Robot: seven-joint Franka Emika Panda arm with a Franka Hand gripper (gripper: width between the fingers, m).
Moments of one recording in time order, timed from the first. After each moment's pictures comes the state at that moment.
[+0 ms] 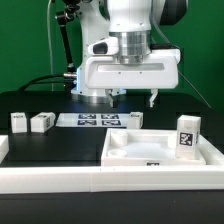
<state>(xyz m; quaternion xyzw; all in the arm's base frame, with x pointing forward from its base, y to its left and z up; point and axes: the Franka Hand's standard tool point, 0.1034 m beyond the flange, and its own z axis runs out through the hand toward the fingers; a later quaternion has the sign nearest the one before) 0.384 0.047 0.051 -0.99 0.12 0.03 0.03</state>
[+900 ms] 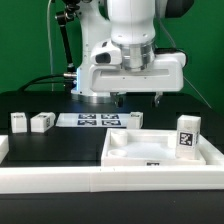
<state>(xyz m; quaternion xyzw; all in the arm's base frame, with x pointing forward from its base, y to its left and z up) 0.385 0.062 0.055 -0.97 0.11 0.20 0.06</state>
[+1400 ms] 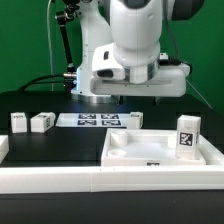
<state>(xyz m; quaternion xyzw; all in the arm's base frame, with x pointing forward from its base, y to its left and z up) 0.383 0.060 0.052 -0.92 0.09 0.37 0.05</state>
